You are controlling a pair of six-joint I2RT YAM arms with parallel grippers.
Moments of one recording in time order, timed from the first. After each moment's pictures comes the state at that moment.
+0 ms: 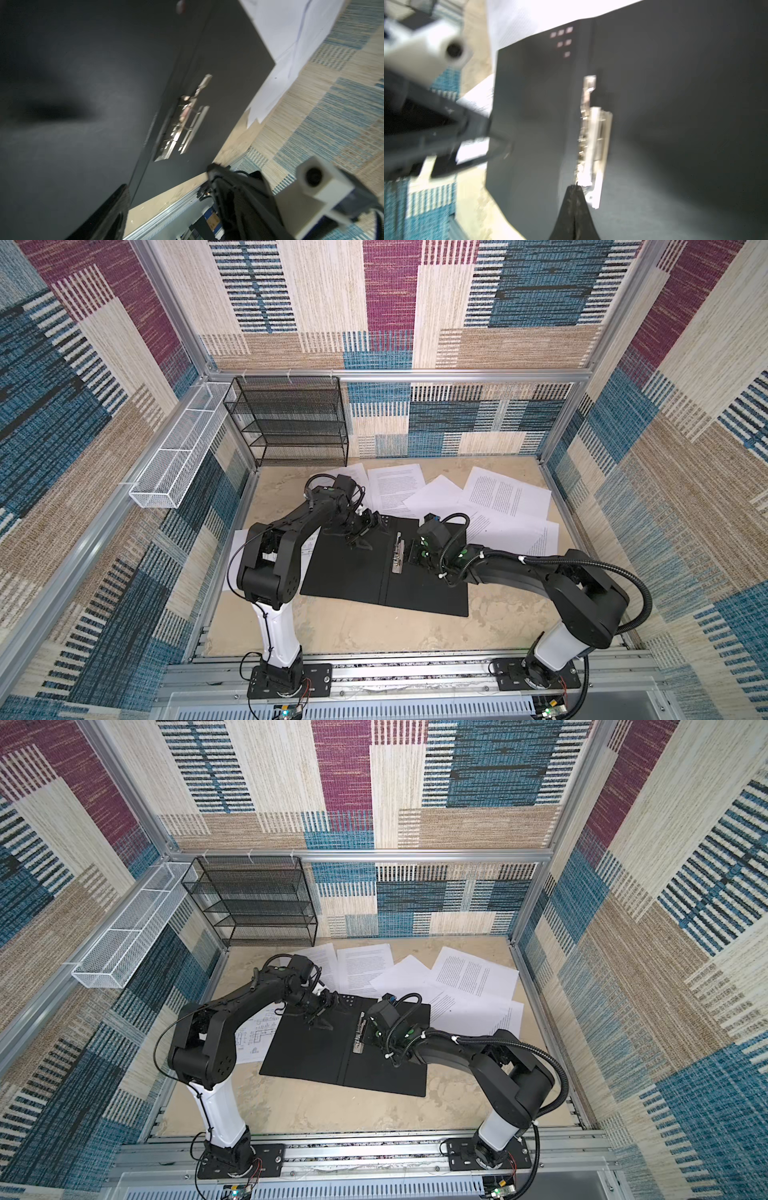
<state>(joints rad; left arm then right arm) -0.30 1.90 1.37 -0.86 0.66 -0.64 0.76 1.65 0.88 -0.03 0.00 0.94</state>
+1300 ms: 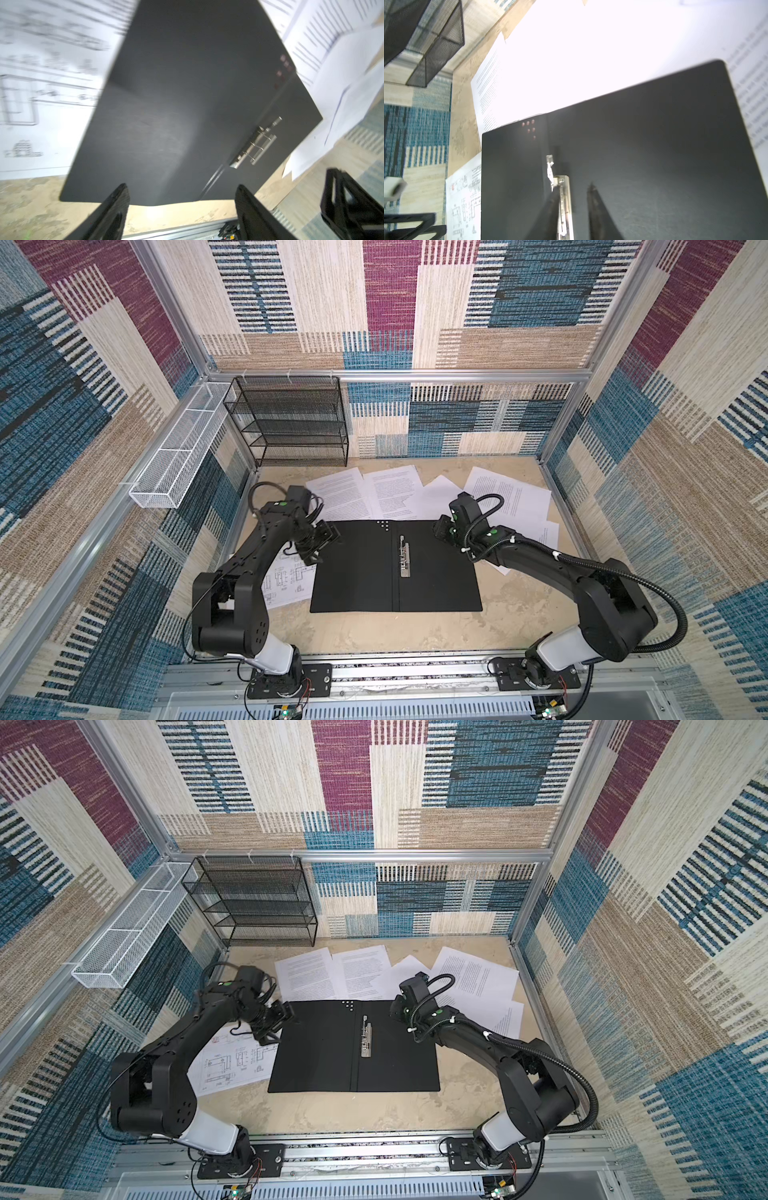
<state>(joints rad) 0.00 1.52 1.09 -0.96 0.37 -0.70 0.55 1.53 0.99 -0.19 0.01 0.82</state>
